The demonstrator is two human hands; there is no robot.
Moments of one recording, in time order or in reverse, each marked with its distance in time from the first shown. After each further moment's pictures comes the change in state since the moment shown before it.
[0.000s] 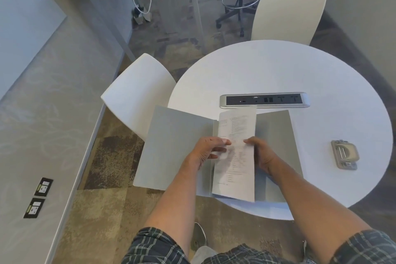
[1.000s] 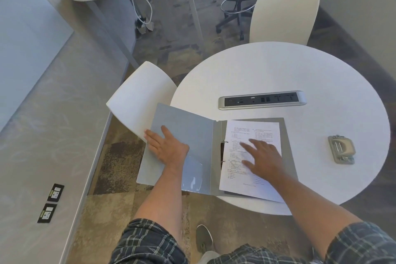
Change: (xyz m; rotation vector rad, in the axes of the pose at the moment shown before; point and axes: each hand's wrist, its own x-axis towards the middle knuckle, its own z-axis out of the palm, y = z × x) left_hand -0.020 -0.002 -0.051 0.983 0.967 -0.136; right_hand -0.005 0.042 -0.043 -1.657 0.229 -0.524
